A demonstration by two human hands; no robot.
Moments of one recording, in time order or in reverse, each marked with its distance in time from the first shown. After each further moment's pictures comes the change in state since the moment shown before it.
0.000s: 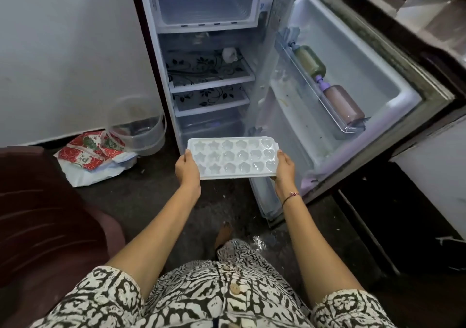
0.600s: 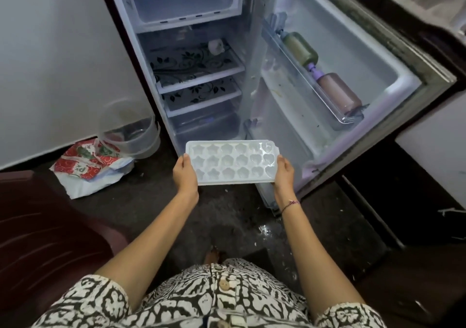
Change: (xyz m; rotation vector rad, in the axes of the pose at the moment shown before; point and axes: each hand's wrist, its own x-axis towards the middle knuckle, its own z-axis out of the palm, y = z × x) left_hand -0.003 0.007 0.001 0.059 -0.080 0.043; right_hand -0.010 0.022 -0.002 0.100 0.075 0.022
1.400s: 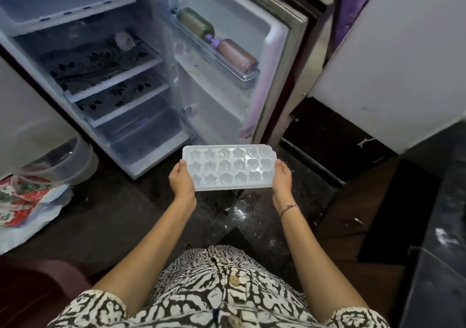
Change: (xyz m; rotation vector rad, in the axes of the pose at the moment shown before) left_hand -0.112 -0.066 0.062 0.047 -0.324 -0.078; right_hand -0.080 0.010 -0.163 0.030 0.365 -0.014
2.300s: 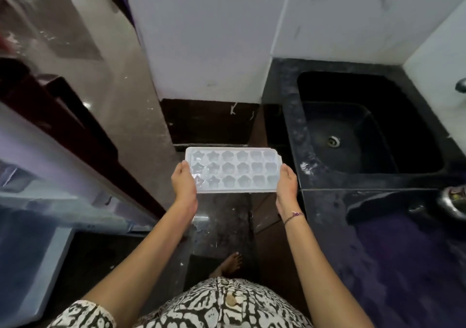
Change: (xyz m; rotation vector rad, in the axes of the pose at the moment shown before) left_hand -0.135 -0.062 0.290 0.431 -0.708 -0.059; right_hand 0.042 -0.006 -0.279 0.347 0.696 0.085
